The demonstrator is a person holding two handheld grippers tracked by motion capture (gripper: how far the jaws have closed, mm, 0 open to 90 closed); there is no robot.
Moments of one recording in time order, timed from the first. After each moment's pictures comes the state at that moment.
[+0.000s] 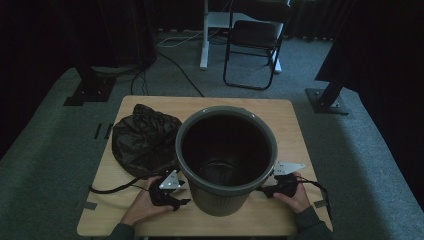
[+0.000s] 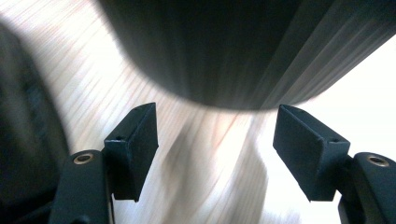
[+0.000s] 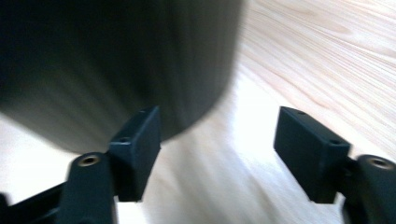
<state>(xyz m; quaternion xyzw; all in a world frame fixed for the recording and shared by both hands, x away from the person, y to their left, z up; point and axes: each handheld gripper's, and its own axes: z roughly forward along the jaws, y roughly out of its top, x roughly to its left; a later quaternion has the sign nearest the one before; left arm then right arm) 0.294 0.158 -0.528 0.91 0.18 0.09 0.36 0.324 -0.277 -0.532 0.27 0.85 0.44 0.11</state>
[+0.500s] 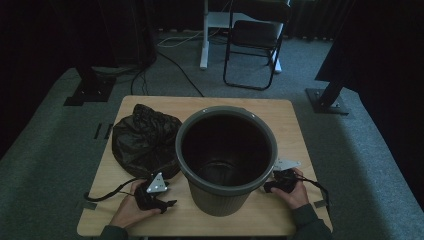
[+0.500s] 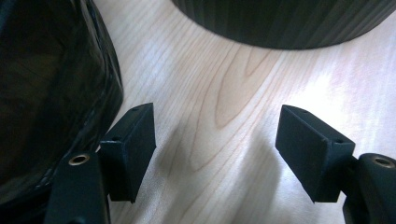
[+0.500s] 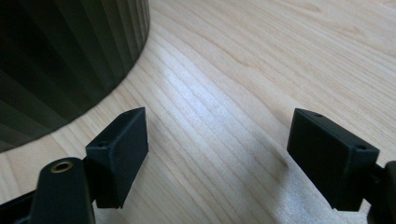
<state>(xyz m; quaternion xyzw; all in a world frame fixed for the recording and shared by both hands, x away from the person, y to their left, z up) 0.279 0.188 -0.527 0.91 0.22 0.11 0.33 0.339 -0.279 -0.546 0.33 0.85 0.36 0.17</state>
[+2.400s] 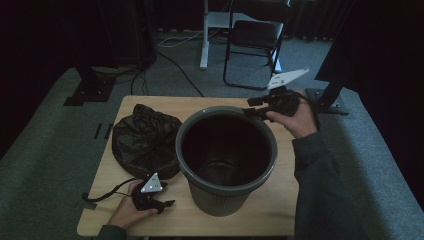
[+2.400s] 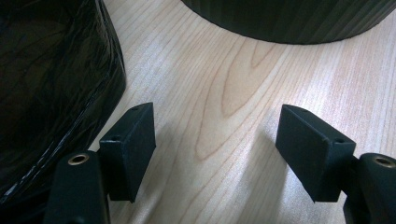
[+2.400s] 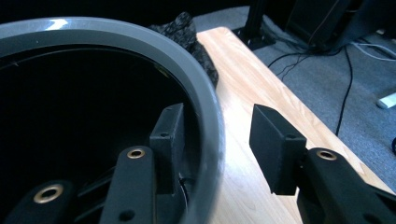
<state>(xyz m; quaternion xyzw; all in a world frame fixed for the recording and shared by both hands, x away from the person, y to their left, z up) 0.284 0.201 -0.541 0.90 0.23 0.10 0.36 0.411 -0.208 -0.266 0.19 0.87 0.44 0.11</state>
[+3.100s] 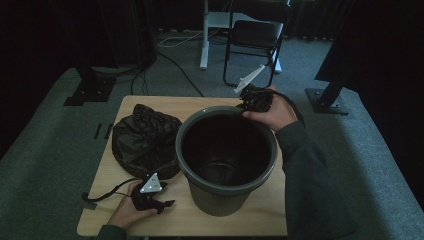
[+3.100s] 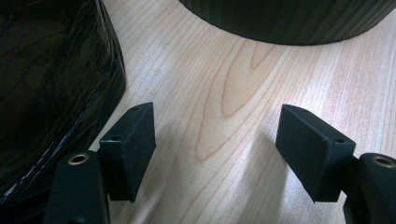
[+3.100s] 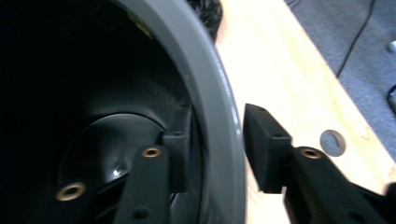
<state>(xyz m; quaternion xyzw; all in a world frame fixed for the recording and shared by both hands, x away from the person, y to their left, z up) 0.283 0.202 -0.543 0.90 0.23 0.10 0.36 0.438 -0.151 -0.281 0.19 0.93 0.28 0.09</state>
